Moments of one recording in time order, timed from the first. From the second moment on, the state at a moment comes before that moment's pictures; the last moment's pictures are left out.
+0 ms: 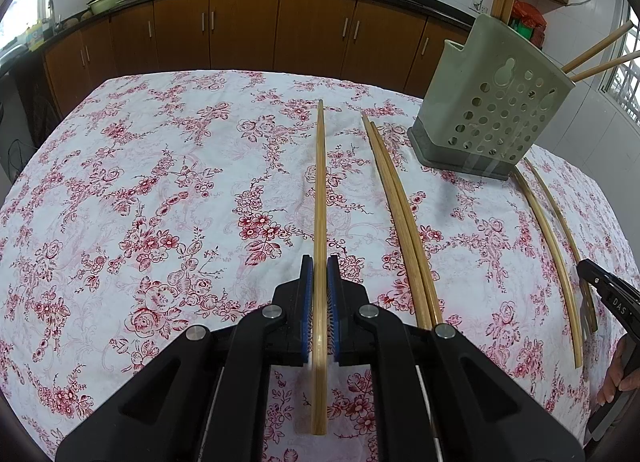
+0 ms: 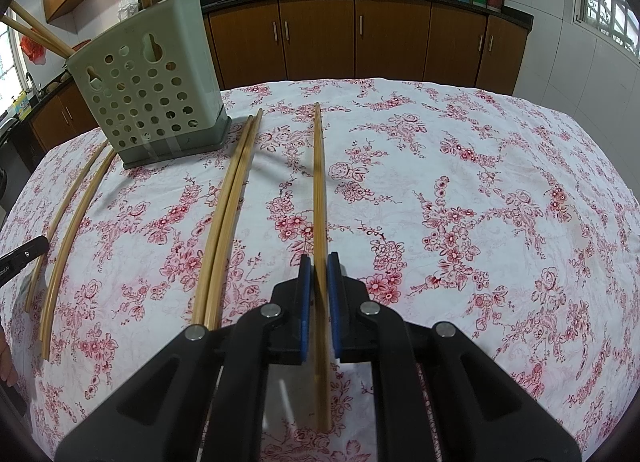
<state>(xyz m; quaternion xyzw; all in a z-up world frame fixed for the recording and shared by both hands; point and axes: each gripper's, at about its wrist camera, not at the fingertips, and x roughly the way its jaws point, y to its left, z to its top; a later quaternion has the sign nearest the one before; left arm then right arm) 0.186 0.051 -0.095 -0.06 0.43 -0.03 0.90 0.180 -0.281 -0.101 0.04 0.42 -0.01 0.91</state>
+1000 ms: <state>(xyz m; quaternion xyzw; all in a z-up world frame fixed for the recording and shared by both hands) 0.153 0.049 -0.028 -0.03 0.35 -0.03 0.94 0.139 -0.293 -0.040 0.05 0.34 -0.02 0.94</state>
